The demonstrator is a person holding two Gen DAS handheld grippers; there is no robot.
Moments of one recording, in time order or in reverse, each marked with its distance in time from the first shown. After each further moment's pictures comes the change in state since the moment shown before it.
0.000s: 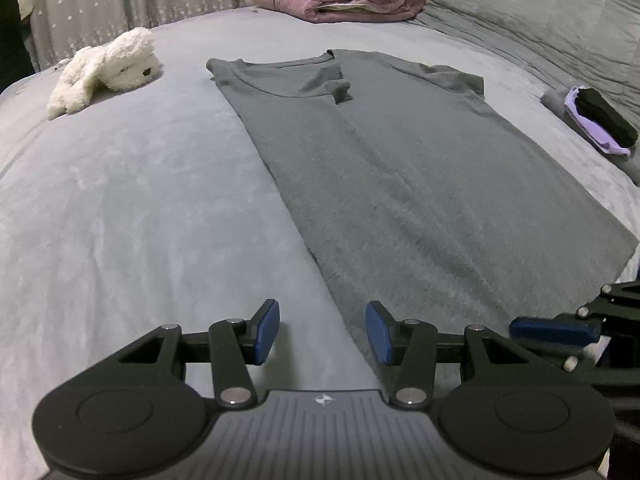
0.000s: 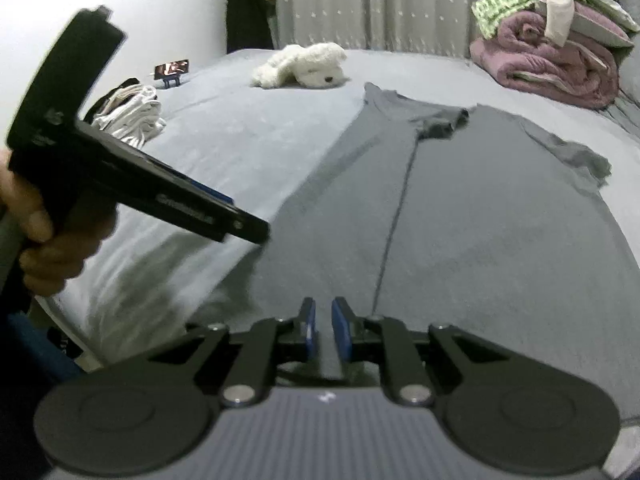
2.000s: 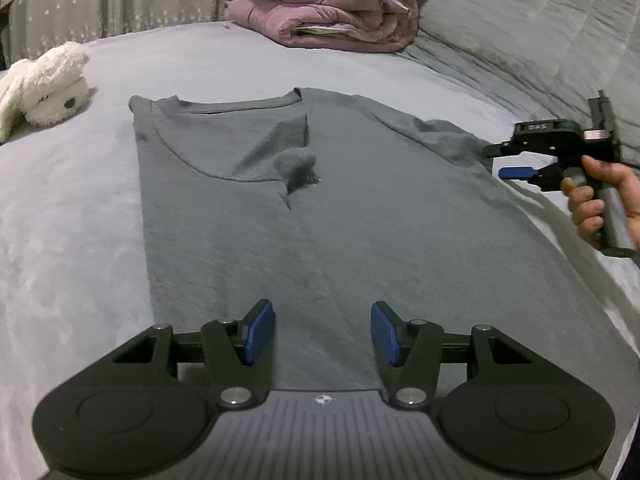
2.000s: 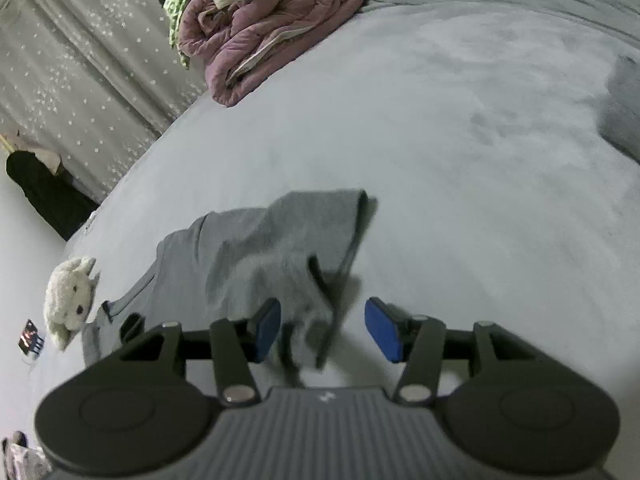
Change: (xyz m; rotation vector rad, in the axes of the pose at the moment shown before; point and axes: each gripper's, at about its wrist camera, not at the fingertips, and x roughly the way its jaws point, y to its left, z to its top) left arm 0.113 -0.011 0.112 -0.074 -0.081 -0.137; right arm 0.121 -0.437 0.117 0.800 -0.046 -0.139
